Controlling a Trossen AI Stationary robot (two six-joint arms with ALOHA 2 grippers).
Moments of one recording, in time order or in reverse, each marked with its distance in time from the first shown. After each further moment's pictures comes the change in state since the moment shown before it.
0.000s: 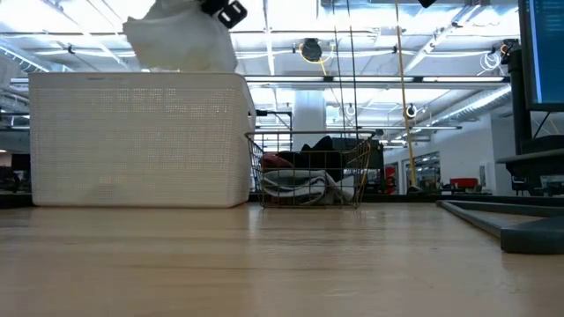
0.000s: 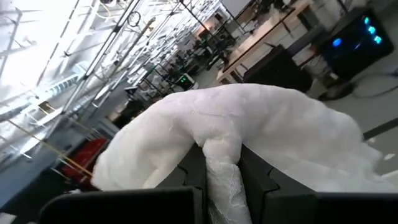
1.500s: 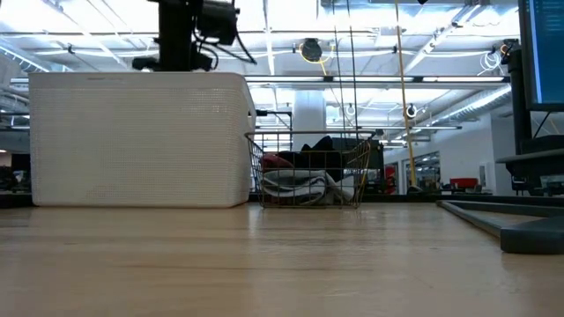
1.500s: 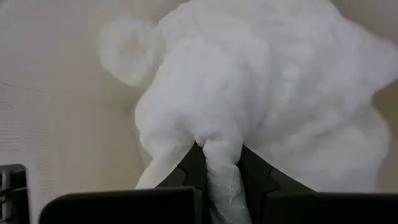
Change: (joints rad) left arm 0.165 0.001 -0.218 -1.036 0.984 -1.196; right arm 0.000 0.000 -0.001 0.053 0.007 0.000
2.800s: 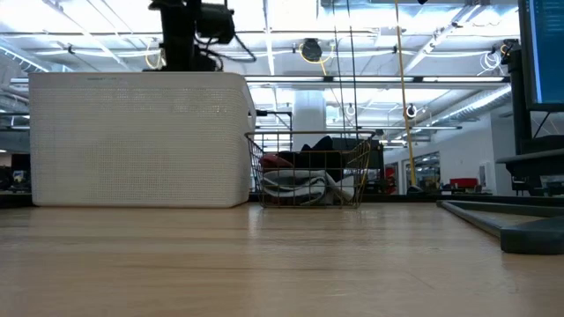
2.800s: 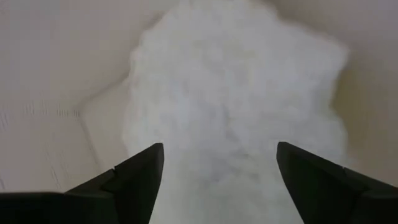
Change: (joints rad) left arm 0.114 -0.015 -0.020 0.145 0.226 0.152; right arm 0.000 0.000 0.000 0.000 0.000 0.000
